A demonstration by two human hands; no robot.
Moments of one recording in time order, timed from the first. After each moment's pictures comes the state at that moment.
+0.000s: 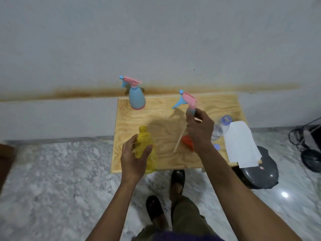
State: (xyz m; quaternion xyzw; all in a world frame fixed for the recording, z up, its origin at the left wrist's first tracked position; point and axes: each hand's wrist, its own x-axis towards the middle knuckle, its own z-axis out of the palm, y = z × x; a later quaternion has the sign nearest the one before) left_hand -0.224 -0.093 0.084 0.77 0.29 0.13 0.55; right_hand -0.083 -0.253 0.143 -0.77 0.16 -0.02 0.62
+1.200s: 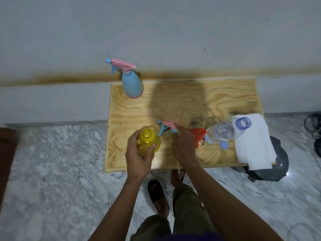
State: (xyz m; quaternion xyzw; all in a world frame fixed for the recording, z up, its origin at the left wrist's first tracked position) left_hand -0.184 -0.108 0.036 0.80 0.25 0.14 0.52; right_hand -0.088 -0.237 0.032 -0.93 0.01 0.13 0.34
